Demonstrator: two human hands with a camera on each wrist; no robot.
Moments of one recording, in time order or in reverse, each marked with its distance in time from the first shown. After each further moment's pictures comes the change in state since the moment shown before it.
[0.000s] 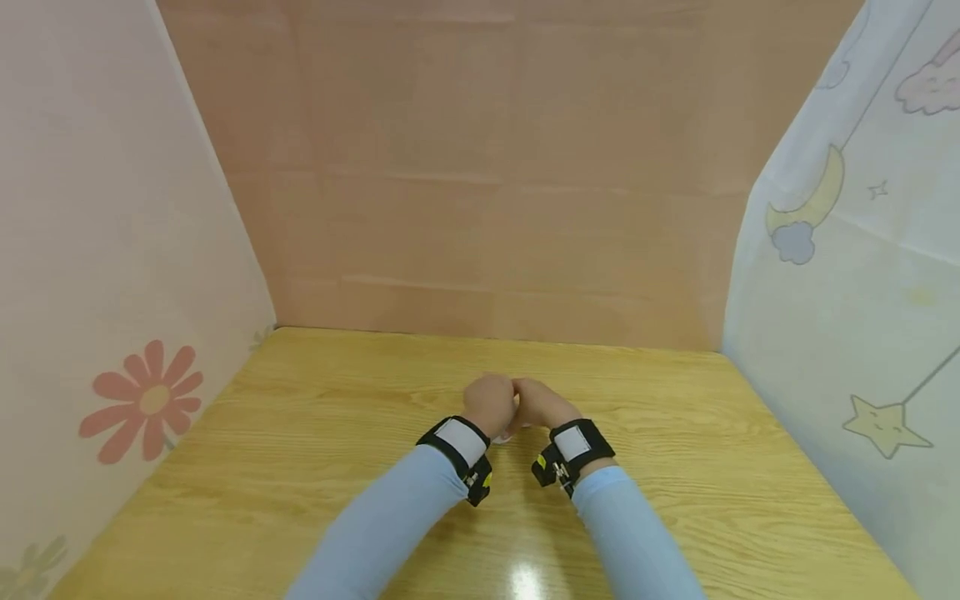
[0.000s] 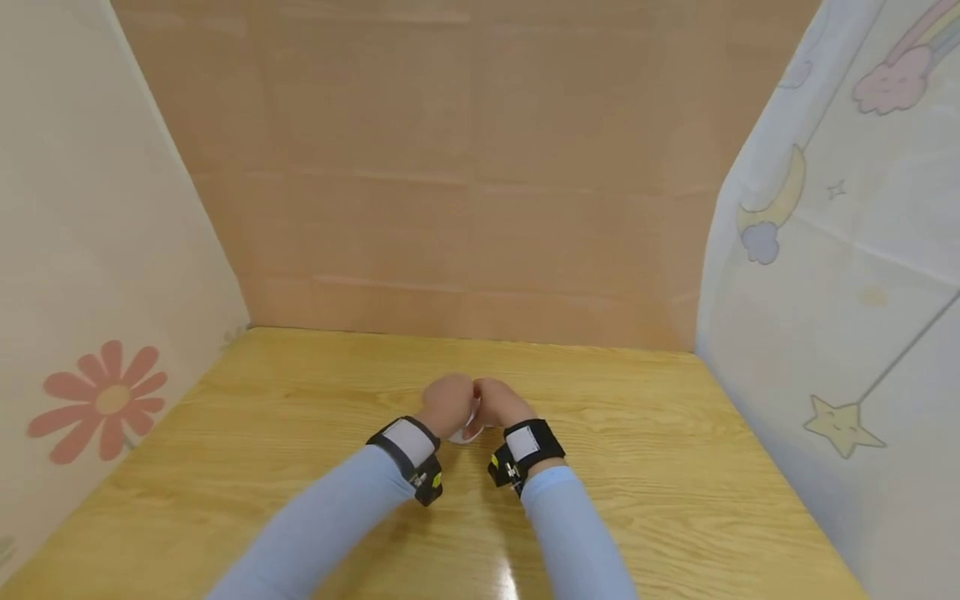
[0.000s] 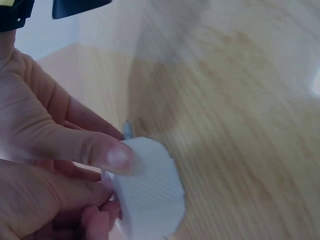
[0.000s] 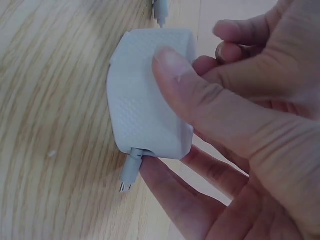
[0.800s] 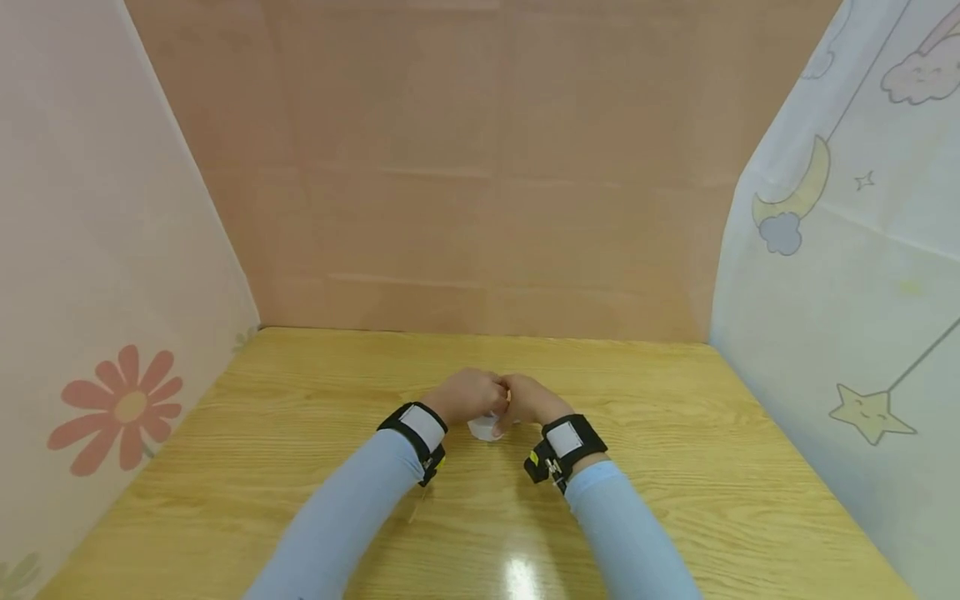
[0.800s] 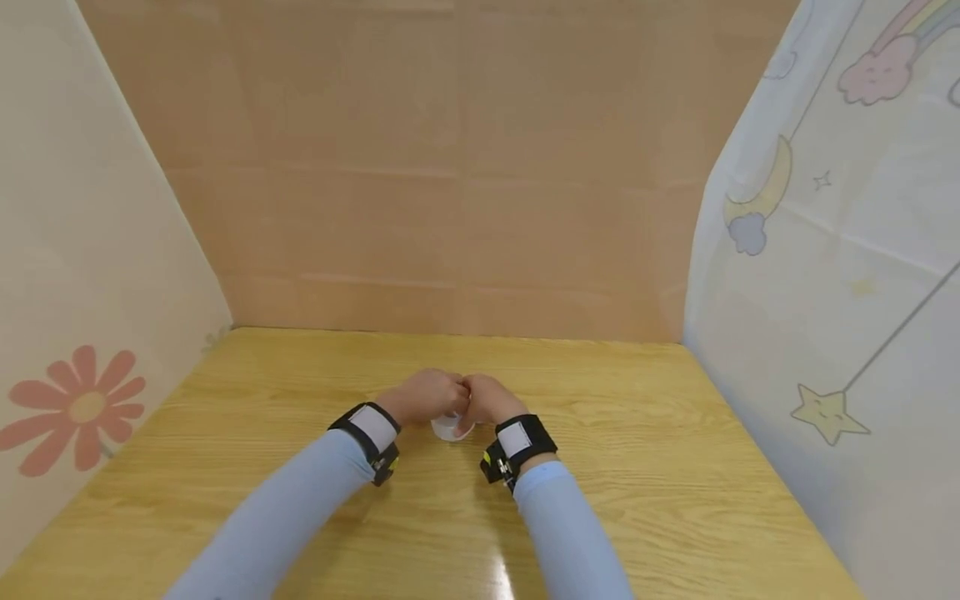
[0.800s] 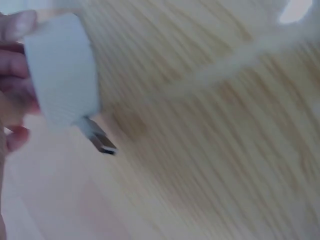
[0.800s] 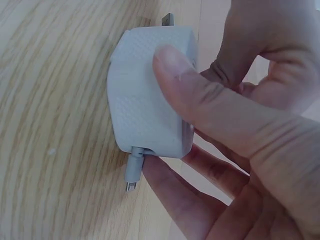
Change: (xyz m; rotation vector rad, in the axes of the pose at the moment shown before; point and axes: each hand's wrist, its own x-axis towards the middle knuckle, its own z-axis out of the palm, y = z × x) left_hand 0.029 -0.059 0.006 0.306 0.160 1.033; right_hand -0.001 -0.005 -0.002 0.055 -0.046 0.003
